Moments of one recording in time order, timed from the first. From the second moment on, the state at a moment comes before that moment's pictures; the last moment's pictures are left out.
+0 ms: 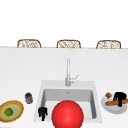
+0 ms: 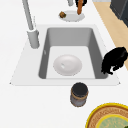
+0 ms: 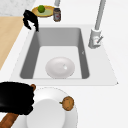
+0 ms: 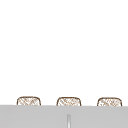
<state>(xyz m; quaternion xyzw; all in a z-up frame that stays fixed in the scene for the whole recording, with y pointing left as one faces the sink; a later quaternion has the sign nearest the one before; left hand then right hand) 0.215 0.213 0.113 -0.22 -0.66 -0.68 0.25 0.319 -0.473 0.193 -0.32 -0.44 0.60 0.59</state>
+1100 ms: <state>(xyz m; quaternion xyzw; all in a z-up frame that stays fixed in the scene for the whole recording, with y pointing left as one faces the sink) 0.215 0.213 0.113 -0.22 -0.66 -0.68 0.25 0.335 -0.477 0.200 -0.25 -0.46 0.63 0.58</state>
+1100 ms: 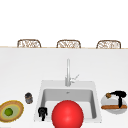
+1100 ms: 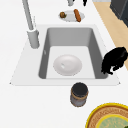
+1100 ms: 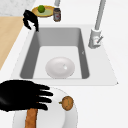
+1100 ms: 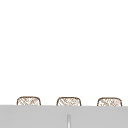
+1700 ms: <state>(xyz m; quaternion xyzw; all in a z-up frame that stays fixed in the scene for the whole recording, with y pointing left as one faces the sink) 0.215 0.213 0.113 -0.22 -0.66 -0.68 0.25 0.357 -0.472 0.205 -0.23 -0.44 0.64 0.58</state>
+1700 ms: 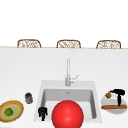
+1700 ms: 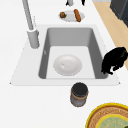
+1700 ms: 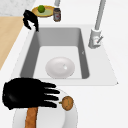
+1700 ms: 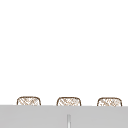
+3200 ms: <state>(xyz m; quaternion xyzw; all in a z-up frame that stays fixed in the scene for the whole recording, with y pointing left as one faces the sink) 0.215 0.213 0.113 -0.22 -0.66 -0.68 0.25 0.433 -0.401 0.159 -0.33 -0.31 0.69 0.57</state>
